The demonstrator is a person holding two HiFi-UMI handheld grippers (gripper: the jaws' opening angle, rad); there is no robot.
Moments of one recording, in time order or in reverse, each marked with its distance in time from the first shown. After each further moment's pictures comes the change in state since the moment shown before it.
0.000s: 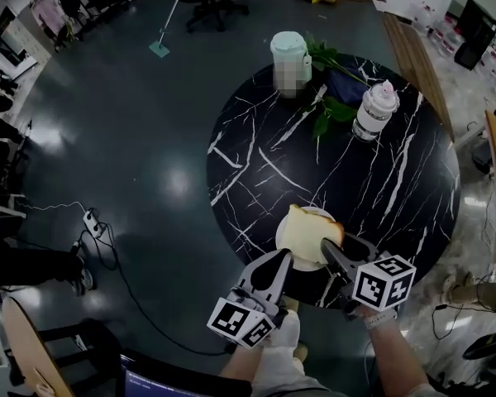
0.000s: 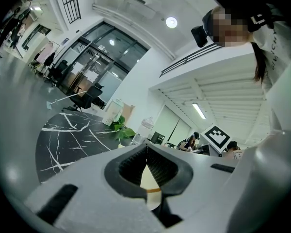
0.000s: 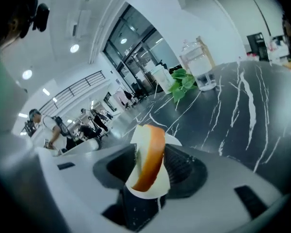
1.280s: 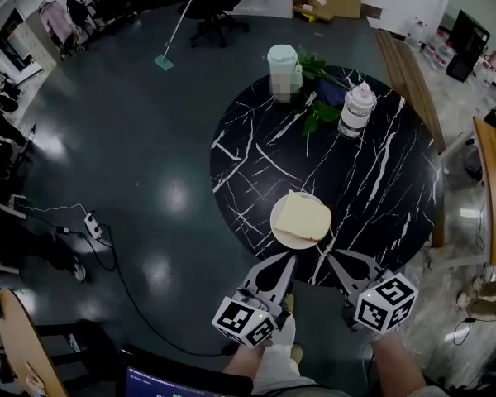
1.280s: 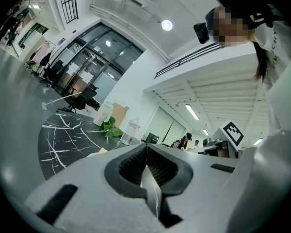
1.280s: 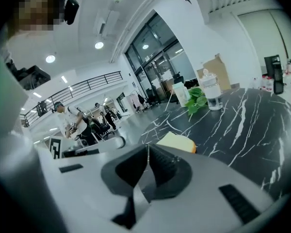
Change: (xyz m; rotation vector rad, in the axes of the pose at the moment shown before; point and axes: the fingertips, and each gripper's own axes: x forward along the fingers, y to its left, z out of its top) left arm -0.043 -0.068 -0.008 0.008 -0.018 -0.062; right arm -0.098 0.066 -0.023 -0.203 -0.108 0.082
